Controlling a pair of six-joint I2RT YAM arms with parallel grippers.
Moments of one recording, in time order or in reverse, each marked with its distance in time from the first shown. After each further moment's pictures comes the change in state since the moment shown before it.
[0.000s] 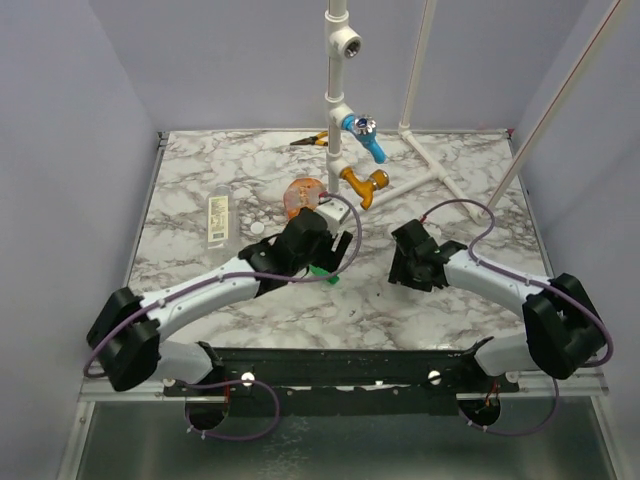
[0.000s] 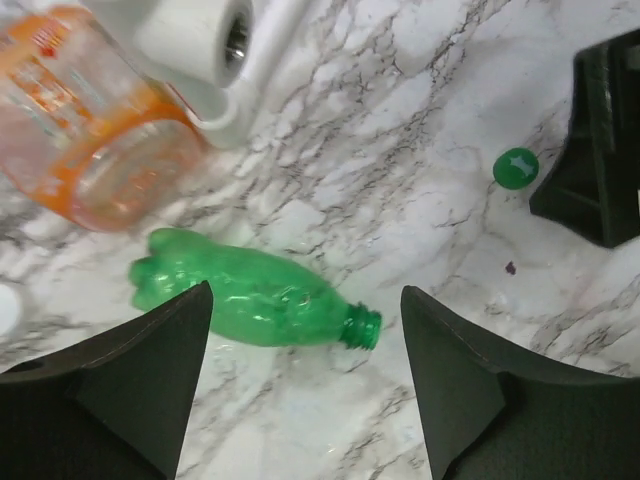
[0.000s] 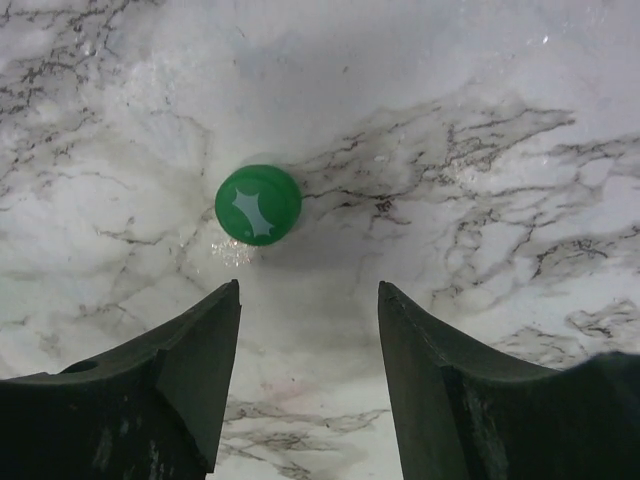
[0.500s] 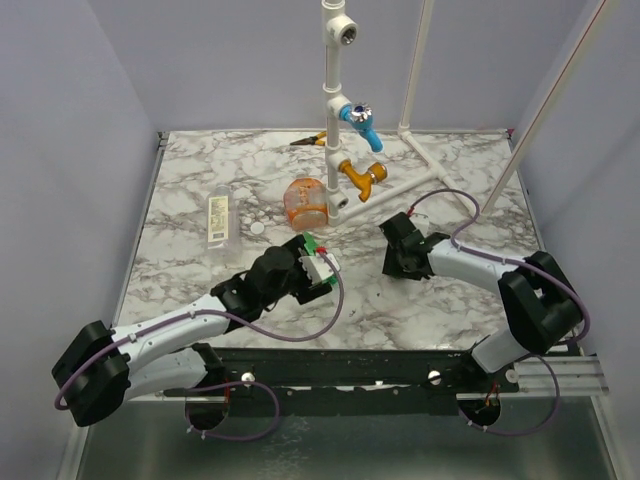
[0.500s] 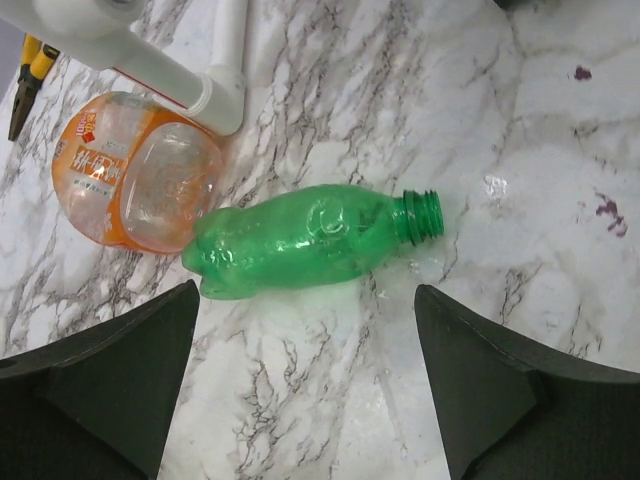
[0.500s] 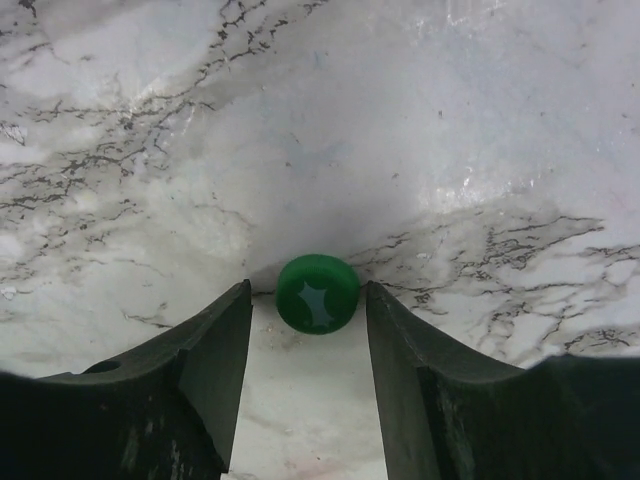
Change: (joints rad) left arm -0.010 -0.356 -0.408 0.238 0.093 0.640; right arm 0.019 0.178 0.090 0.082 0.090 -0.045
